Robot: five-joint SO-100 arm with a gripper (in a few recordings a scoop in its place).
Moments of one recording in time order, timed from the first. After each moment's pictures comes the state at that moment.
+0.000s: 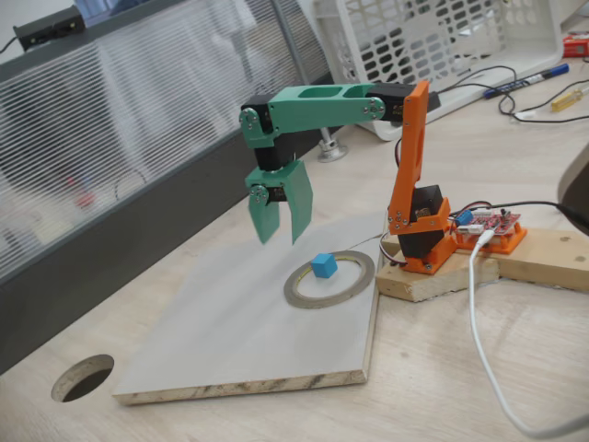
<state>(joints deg) 17.8 107.0 100.5 91.0 99.2</state>
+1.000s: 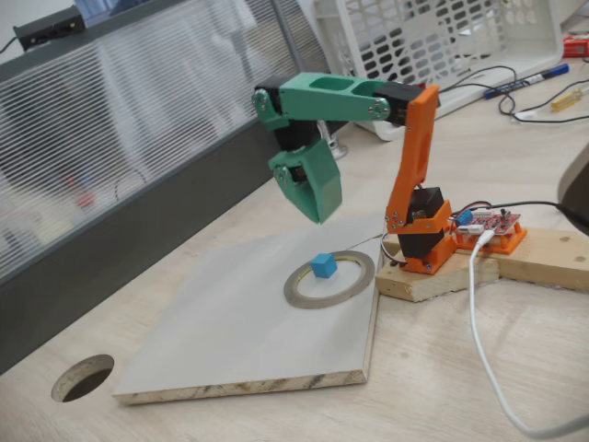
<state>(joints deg) 26.5 113.1 99.8 109.1 99.4</state>
